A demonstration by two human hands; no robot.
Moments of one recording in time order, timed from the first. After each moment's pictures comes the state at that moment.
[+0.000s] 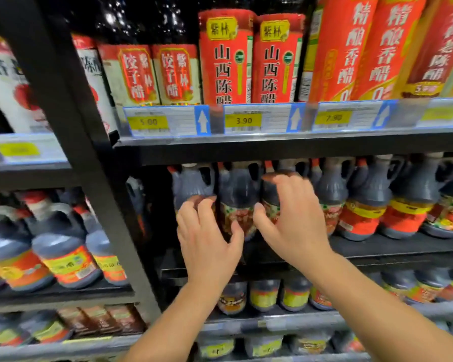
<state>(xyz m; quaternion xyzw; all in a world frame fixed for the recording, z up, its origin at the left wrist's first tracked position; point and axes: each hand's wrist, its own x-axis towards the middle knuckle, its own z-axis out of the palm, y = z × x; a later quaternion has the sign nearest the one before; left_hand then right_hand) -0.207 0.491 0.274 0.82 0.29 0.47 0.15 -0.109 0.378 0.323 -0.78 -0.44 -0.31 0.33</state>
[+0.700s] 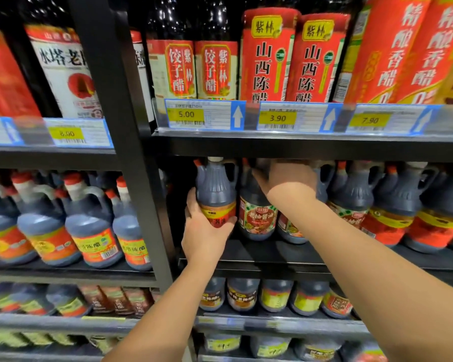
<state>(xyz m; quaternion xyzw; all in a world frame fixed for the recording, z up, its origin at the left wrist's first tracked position) -0.210 0.547 0.253 0.74 0.44 0.37 0.34 -0.086 0.463 0.363 -0.90 -0.36 -0.22 0.13</state>
